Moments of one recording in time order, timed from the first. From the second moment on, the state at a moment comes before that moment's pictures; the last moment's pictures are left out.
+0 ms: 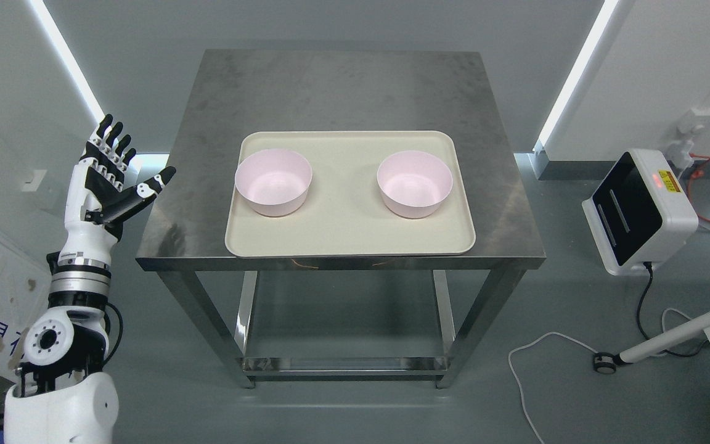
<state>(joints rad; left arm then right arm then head) -0.30 0.01 0.29 -1.64 0.16 0.06 -0.17 0.00 0.00 0.00 0.00 0.00 0.03 0.01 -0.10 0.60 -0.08</state>
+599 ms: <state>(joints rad) -0.26 0.01 0.25 -1.65 0.16 -0.08 -0.21 0.00 0.00 0.00 0.00 0.00 0.03 0.01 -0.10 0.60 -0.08</state>
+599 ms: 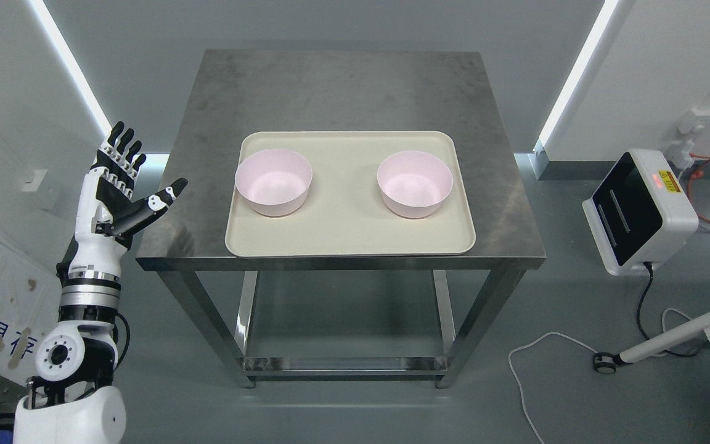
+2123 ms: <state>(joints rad) -0.66 0.02 -0.01 -1.31 -0.06 0.22 -0.30 0.00 0.00 0.00 0.00 0.00 0.04 0.01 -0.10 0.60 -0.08</state>
